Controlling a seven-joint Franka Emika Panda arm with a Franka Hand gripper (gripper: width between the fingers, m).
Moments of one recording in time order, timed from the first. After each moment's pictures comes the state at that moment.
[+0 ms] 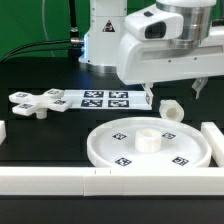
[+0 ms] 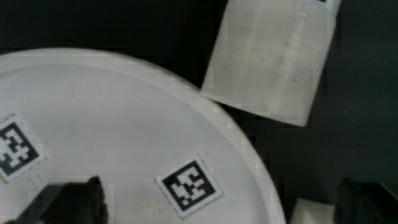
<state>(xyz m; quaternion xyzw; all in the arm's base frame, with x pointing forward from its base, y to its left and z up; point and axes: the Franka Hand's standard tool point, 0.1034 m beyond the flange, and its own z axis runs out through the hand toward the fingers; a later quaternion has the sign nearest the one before) 0.496 0.089 0.058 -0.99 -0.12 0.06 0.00</state>
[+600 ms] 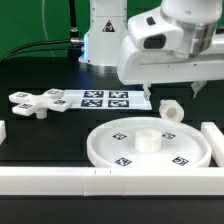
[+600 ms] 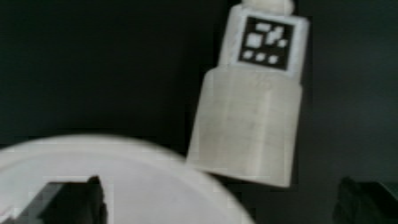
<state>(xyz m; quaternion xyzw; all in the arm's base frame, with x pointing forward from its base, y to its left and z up) 0.478 0.095 0.057 -0.98 -0.04 0.21 0.01</state>
